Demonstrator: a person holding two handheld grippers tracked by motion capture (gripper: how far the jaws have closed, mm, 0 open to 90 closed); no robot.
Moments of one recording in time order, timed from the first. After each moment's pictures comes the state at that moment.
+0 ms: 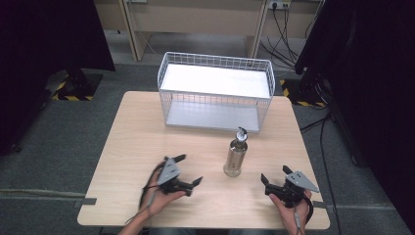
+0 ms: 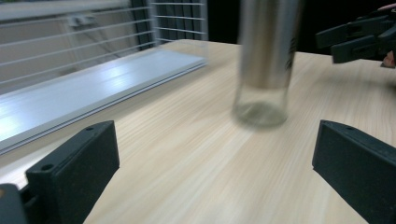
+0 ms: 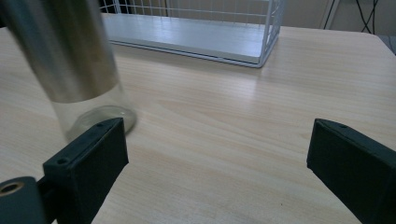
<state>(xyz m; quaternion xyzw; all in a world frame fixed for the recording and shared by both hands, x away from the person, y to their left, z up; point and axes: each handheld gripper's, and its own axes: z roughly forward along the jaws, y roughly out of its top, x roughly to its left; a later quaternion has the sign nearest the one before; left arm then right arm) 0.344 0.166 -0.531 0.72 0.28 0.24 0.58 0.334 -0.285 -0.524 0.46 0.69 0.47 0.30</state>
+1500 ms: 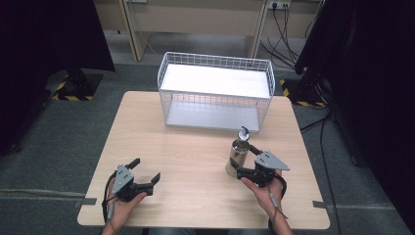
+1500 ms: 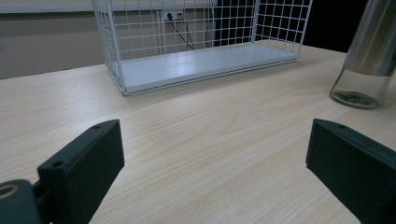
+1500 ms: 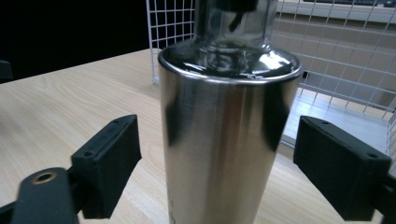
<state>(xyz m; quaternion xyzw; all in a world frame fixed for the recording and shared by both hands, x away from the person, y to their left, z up) 0.325 0.238 -0.541 0.67 0.38 0.30 0.56 0.375 -0.193 -0.479 0.34 0.73 0.53 0.27</state>
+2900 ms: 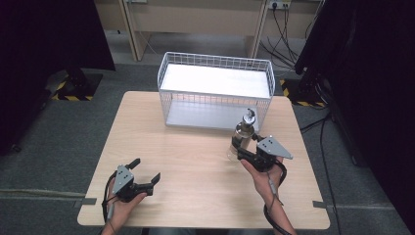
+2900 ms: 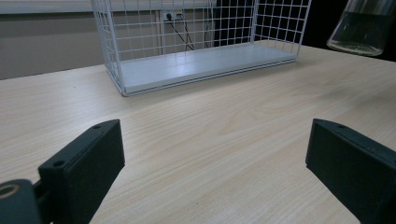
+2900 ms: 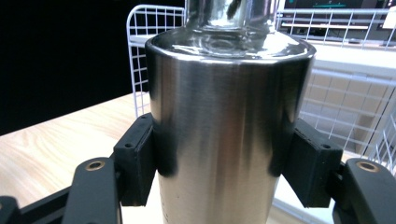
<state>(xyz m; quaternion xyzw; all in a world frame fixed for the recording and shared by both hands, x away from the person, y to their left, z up) 0.324 0.238 -0.541 0.67 0.38 0.30 0.56 0.393 -0.183 -0.430 0.34 0.68 0.57 0.31</state>
